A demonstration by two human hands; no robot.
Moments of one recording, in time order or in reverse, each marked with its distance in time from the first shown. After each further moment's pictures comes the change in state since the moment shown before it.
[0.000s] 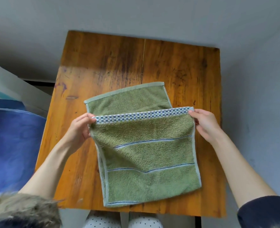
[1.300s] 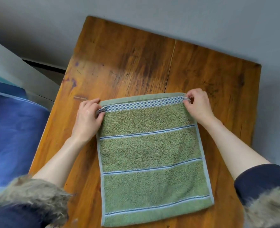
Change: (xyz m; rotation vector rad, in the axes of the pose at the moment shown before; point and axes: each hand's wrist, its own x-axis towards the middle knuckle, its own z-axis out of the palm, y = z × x) left_hand 0.091 -0.024 -0.040 1.135 0.437 0.397; right_hand 0.111 -0.047 0.101 -0.981 0.032 -0.664
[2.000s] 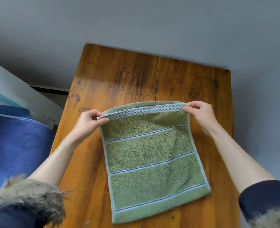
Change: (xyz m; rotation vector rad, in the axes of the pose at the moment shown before) left_hand -0.003 0.028 -0.058 -0.560 -0.246 -0.211; right_hand -0.066 -0.014 -0.049 0.632 0.086 0.258
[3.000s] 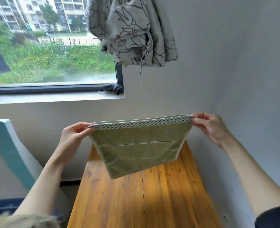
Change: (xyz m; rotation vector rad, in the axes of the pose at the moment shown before) left_hand -0.165 0.236 -0.121 -0.376 0.147 0.638; right_hand -0.184 -0.182 -0.190 0.663 0.123 -0.391
